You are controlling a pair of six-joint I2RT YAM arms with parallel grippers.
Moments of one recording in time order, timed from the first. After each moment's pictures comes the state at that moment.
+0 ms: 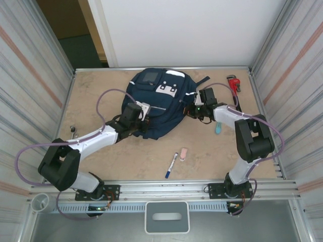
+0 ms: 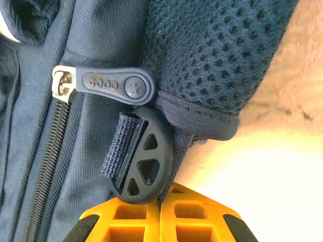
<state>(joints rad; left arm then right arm) -0.61 1.43 0.82 -0.14 -0.02 -0.16 0.29 1.74 1.05 -0.20 -0.40 0.59</state>
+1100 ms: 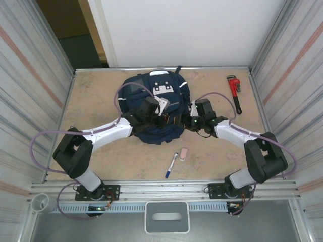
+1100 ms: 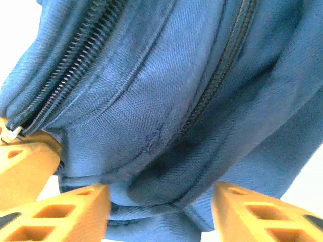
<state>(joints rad) -0.75 1.61 1.06 -0.15 0.09 -0.24 0.45 1.49 0.78 -0.07 -0.44 0.70</state>
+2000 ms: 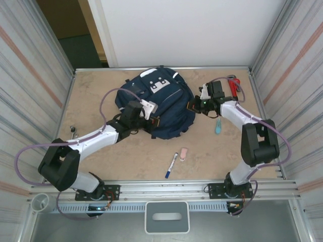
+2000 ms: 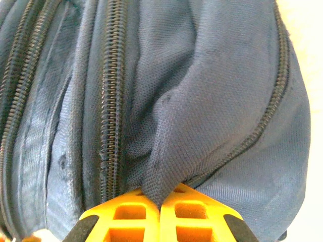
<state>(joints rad) -0.64 1.43 0.84 -0.03 0.27 -0.18 0.22 1.68 1.15 -0.36 -0.50 0.57</state>
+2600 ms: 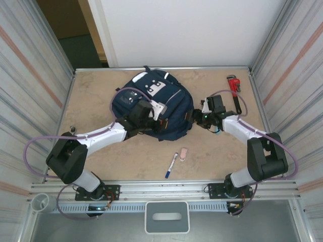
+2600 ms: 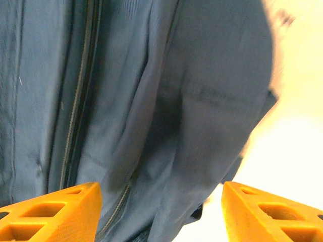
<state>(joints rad) -0.72 1.53 0.93 -0.06 0.27 -0.23 0.30 1.47 0.84 -0.27 -0.40 0.62</state>
